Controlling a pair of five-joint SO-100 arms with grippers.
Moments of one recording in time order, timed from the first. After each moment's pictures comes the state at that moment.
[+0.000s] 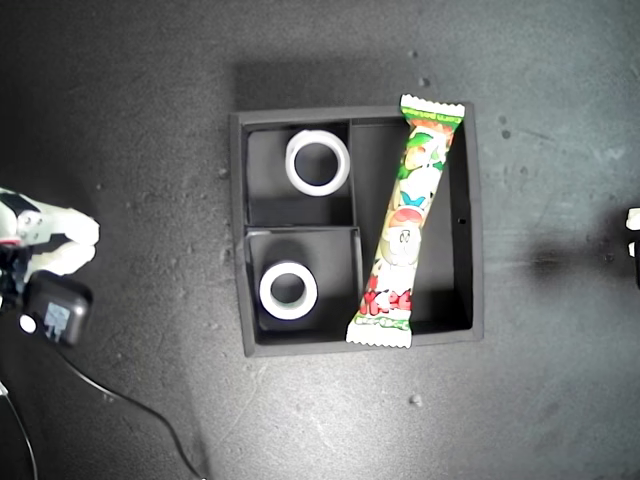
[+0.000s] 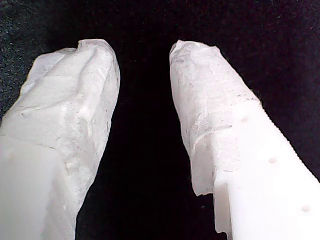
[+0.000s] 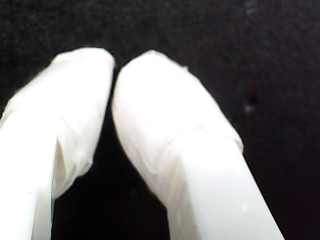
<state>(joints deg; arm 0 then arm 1) 5.5 191.2 169.8 76.6 -79.0 -4.8 182.1 178.3 73.7 95.8</state>
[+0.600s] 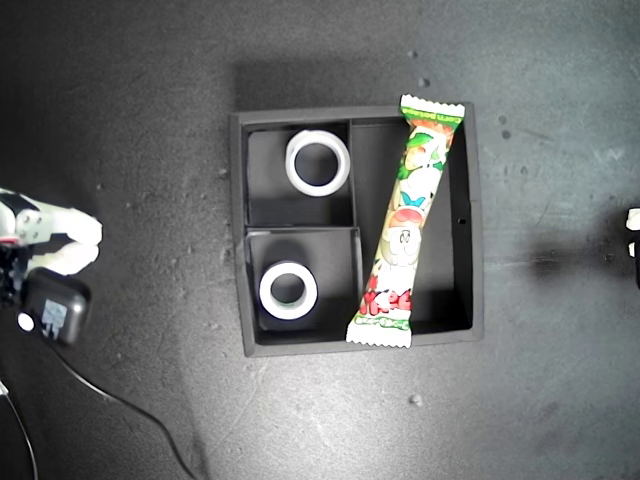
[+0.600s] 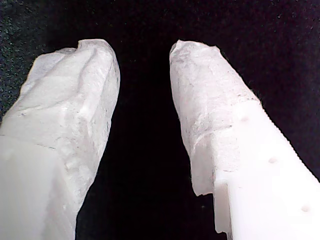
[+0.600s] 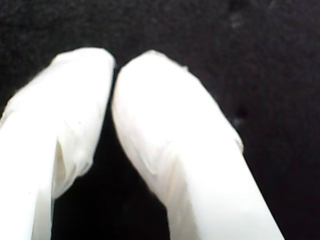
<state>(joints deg) 4.5 191.2 176.3 74.3 -79.4 -4.8 182.1 178.3 73.7 95.8</state>
